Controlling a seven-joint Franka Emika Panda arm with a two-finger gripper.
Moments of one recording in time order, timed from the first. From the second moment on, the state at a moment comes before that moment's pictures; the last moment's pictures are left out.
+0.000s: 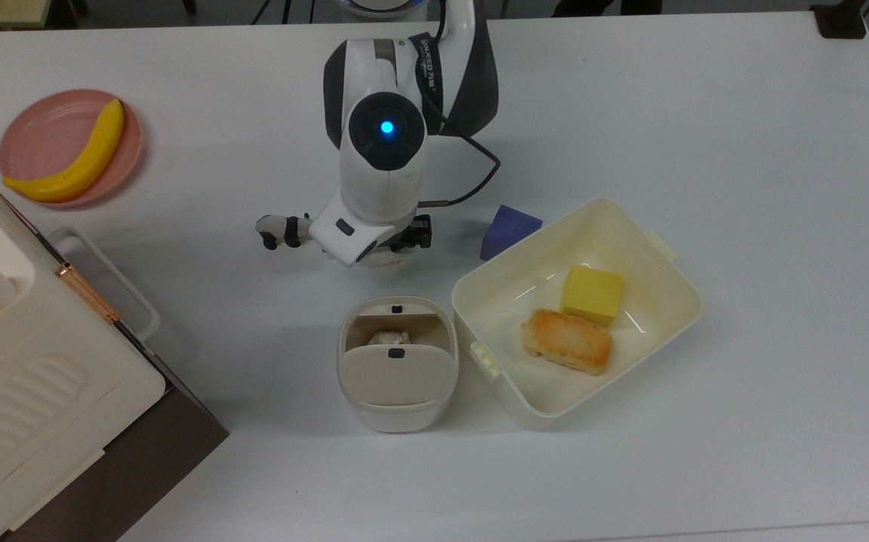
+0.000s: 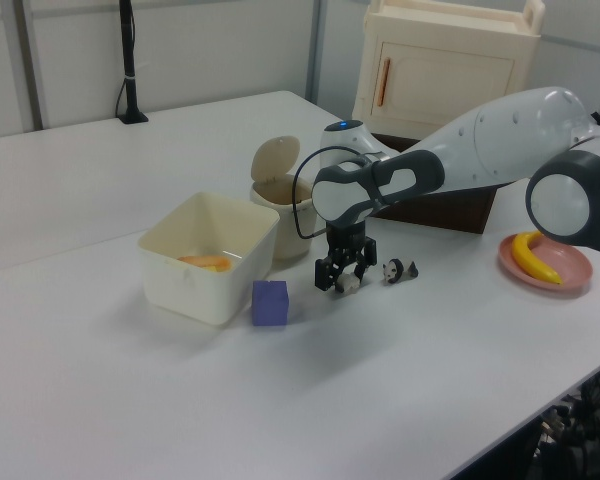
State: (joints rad) arm 0.13 0.52 -0.08 -1.68 -0.07 2.07 0.00
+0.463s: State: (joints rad) arm 0.14 0.42 -0.08 -1.60 -0.06 2.03 0.01
